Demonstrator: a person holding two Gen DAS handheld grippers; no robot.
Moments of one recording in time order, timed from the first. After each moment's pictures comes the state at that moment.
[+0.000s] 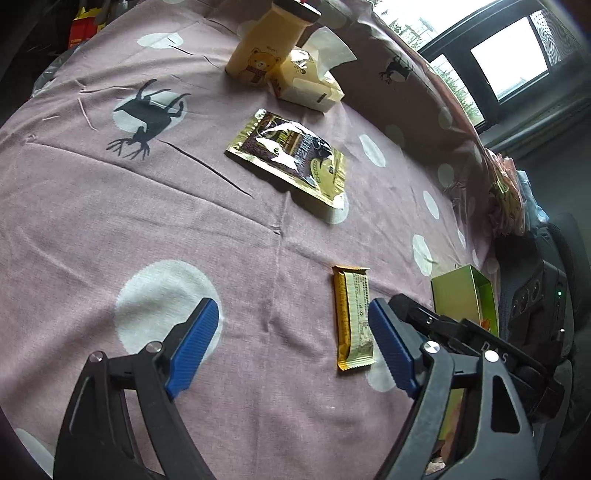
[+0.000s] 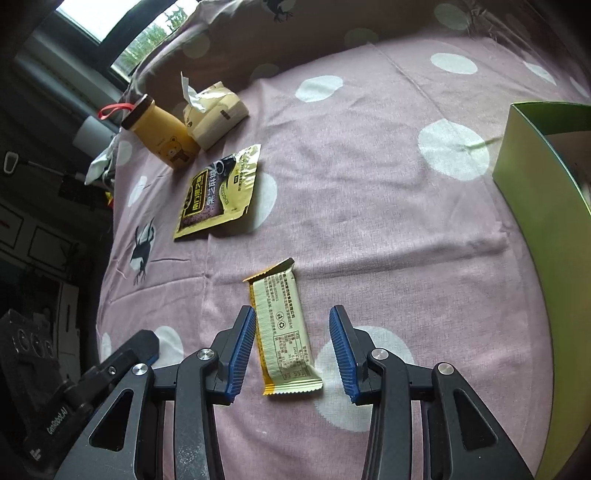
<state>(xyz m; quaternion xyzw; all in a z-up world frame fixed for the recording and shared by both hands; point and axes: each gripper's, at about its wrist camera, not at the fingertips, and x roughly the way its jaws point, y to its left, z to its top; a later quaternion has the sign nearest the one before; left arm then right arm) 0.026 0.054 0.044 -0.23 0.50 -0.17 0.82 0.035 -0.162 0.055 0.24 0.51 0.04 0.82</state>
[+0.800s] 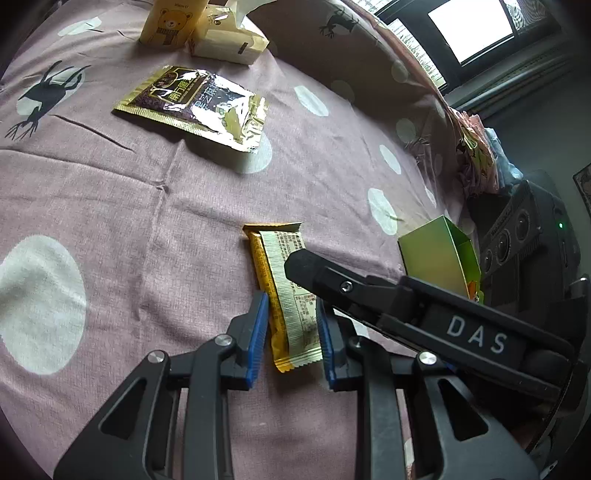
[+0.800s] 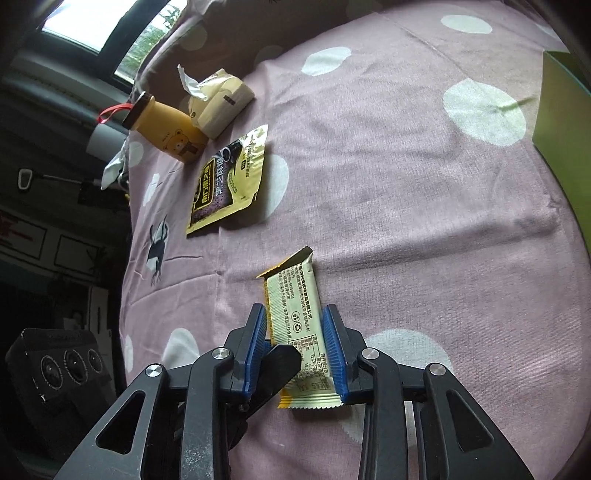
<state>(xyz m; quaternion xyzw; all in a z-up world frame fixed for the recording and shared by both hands) 0.026 -0.013 0.026 -0.22 0.50 -0.25 0.80 0.044 -0.157 0.036 0.27 0.52 0.08 0.81</state>
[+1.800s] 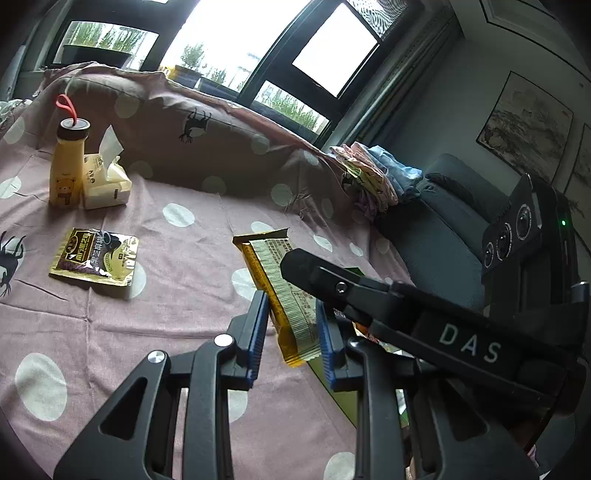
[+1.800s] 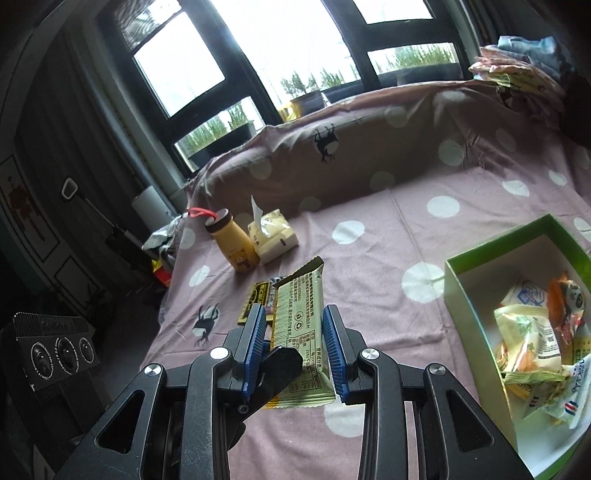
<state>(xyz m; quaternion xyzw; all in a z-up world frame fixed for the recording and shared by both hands) -0.033 -0.054 0.141 -0.16 0.30 -0.39 0.86 -0.049 -0.180 0.174 0.20 0.30 0.05 0.93</state>
